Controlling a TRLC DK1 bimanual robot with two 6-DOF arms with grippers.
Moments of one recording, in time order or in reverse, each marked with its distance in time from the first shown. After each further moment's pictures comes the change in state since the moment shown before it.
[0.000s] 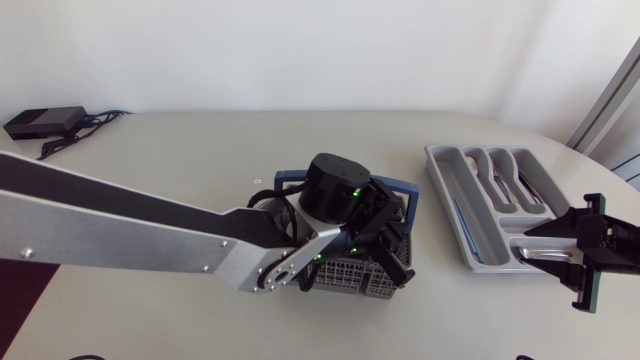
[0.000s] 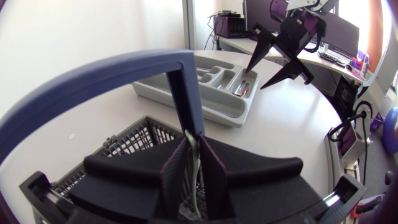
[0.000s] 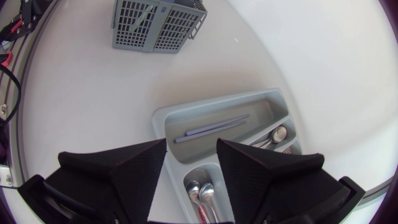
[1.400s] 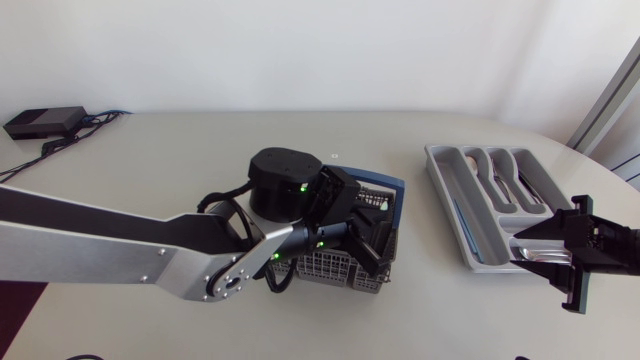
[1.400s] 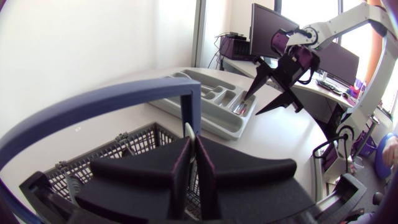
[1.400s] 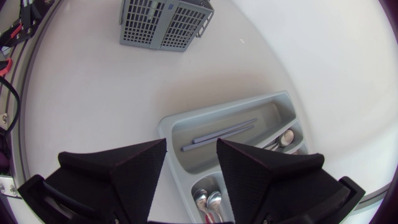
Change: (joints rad) left arm 0.066 -0.153 -0.164 0.121 0.069 -0.119; right arm 0.063 -0.011 -0.025 0.026 0.026 0.068
